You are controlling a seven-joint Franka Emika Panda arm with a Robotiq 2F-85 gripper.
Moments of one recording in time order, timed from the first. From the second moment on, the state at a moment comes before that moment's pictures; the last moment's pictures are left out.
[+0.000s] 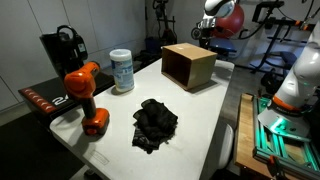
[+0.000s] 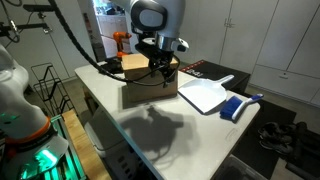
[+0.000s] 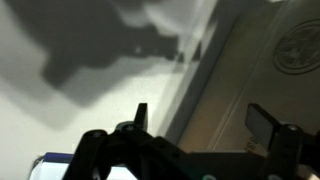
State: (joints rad) arm -0.24 0.06 -0.21 -2.05 0.14 1.95 -0.49
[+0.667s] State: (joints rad) arm -0.23 0.02 -0.21 -2.03 0.14 1.87 -0.49
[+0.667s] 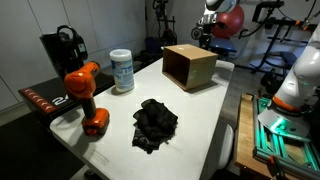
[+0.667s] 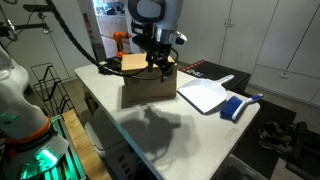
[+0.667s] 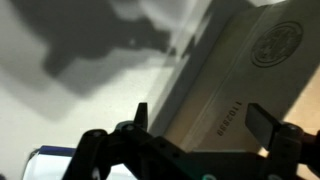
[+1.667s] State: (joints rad) arm -0.02 0.01 0.02 -1.73 -0.14 1.68 -0.02
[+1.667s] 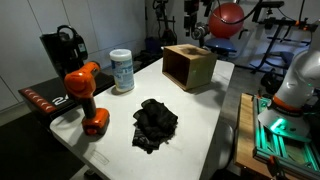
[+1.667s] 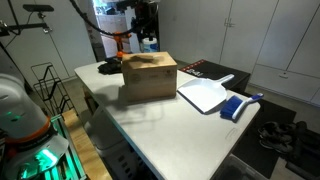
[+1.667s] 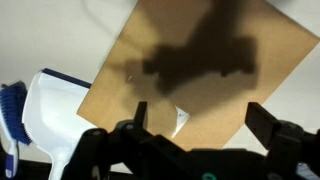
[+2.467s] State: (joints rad) arm 0.10 0.22 0.05 -1.67 -0.33 1.80 0.26
